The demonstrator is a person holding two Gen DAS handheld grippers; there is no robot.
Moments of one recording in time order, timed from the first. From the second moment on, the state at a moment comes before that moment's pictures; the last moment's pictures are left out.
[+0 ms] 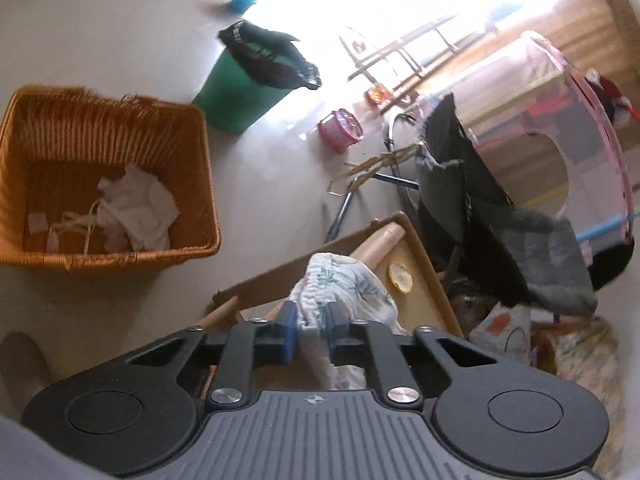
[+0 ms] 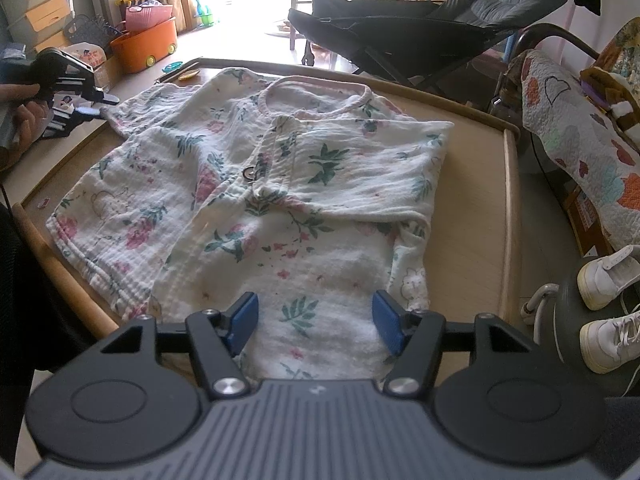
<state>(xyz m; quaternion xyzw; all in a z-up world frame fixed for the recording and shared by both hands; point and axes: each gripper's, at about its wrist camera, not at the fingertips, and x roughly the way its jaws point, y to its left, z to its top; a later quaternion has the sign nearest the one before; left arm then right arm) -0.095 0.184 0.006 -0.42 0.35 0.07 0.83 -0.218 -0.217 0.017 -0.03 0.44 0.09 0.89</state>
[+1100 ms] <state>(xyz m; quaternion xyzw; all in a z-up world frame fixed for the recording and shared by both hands) -0.115 0.063 0.042 -0.26 0.36 -0.18 0.88 -0.219 -0.218 0.017 -0.03 0.45 0.09 0.89</state>
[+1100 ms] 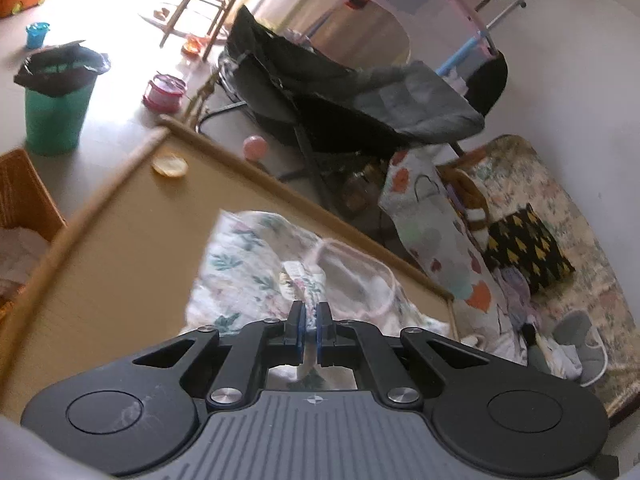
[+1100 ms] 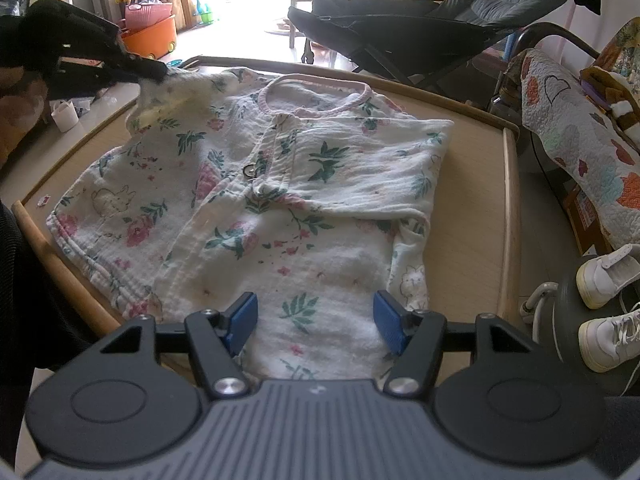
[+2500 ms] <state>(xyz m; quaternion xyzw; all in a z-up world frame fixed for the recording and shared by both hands) -0.102 -0.002 0.026 -0.07 0.40 -0.19 0.89 -0.219 -0.217 0.017 -0.03 0.45 0.10 0.89</state>
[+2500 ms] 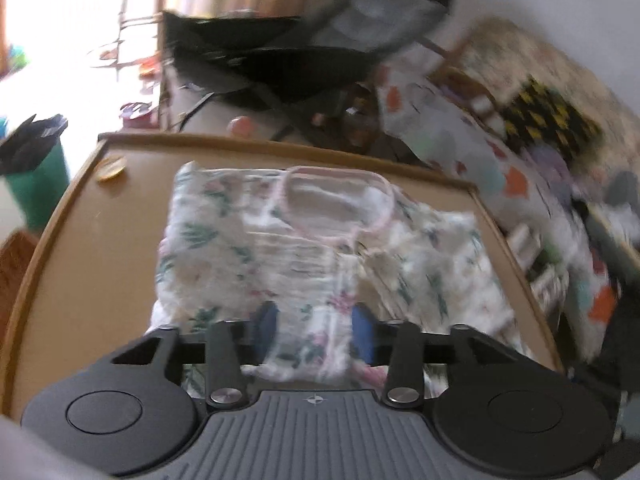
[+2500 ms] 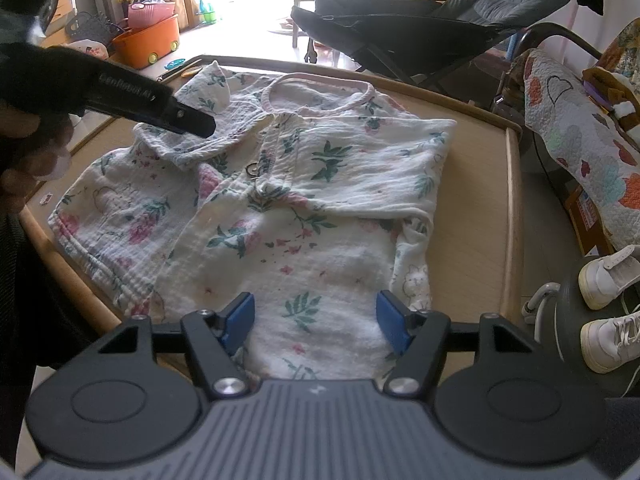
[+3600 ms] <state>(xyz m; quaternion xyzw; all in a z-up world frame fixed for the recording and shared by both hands) -0.081 0.002 0.021 -0.11 0.43 -0.12 0.89 -0.133 -0.254 0.030 0.08 0.43 0.04 0.90</state>
